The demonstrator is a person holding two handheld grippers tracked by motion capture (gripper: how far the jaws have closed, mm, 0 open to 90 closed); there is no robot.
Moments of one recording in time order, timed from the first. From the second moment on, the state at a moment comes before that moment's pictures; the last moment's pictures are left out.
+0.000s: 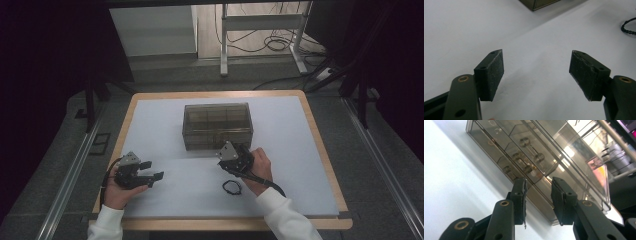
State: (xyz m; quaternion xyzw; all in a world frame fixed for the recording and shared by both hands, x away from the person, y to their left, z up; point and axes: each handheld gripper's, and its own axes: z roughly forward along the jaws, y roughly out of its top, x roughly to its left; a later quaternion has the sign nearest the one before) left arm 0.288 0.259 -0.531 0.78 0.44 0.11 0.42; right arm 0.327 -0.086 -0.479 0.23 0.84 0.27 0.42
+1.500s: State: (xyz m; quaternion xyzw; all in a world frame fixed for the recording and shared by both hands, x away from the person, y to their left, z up) left arm 0.294 0.242 -0.523 0.78 0.44 0.14 0.43; right arm 0.340 -0.184 -0.479 0.38 0.80 0.39 0.23
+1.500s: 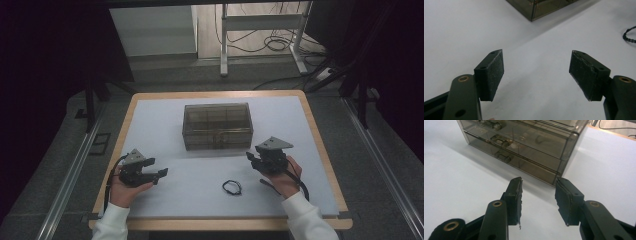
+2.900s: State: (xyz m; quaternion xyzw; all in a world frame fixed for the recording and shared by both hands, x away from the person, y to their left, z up) left arm 0.353 0.187 -0.484 0.78 0.40 0.16 0.45; right arm 0.374 -0.193 -0.465 0.36 0.80 0.42 0.23
